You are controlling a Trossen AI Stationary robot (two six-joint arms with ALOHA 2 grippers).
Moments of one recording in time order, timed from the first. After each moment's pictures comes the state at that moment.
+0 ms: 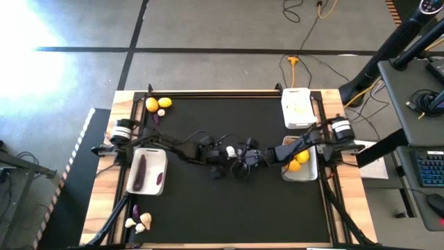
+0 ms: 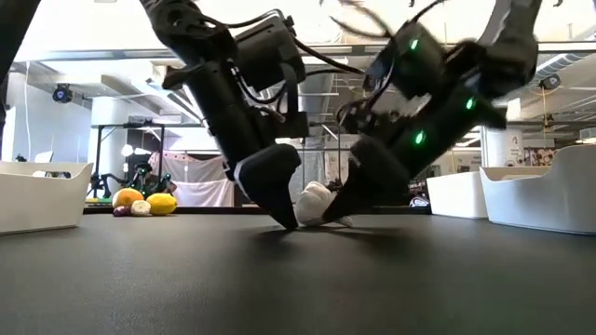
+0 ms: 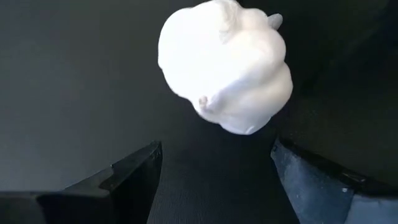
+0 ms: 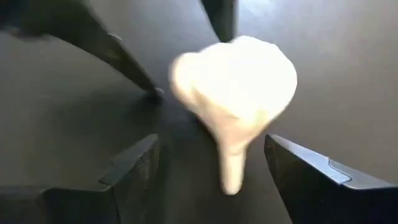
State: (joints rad) left arm -0.08 1.97 1.07 -0.26 -0.35 -0.31; right arm 0.09 1.87 0.73 0.44 0.35 0.25
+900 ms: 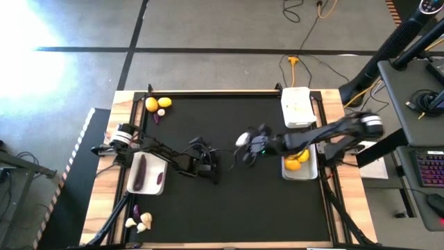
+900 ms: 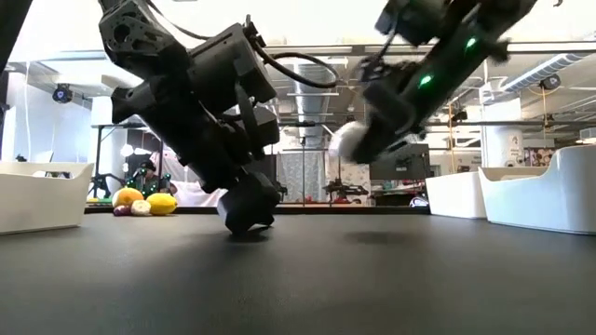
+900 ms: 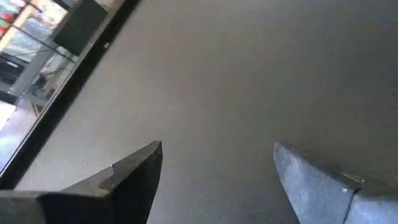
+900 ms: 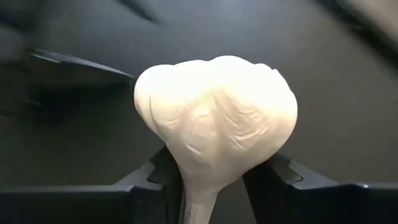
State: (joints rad) left arm -0.18 1.97 0.92 -0.07 -0.93 -0.36; right arm 0.02 1.50 0.80 -0.13 0.44 0.34
